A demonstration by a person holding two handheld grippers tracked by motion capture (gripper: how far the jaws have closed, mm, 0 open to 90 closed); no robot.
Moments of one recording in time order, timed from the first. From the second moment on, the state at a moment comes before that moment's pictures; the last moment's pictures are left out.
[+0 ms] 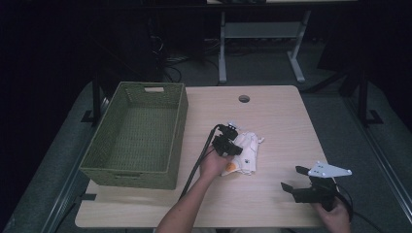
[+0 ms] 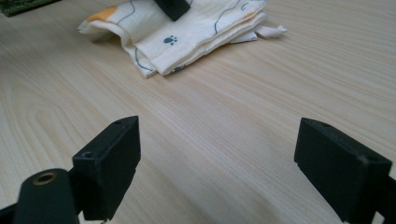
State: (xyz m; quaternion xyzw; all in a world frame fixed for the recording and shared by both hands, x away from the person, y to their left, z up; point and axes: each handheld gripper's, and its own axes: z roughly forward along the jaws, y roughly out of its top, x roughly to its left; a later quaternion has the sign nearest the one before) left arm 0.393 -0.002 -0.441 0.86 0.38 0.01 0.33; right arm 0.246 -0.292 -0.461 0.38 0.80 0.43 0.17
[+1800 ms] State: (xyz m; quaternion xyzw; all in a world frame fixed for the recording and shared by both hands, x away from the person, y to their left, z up) left arm 0.364 0.064 -0.363 0.82 0.37 -0.04 0.43; right arm 0.245 -0.294 -0.463 0.40 0.79 0.42 0.17
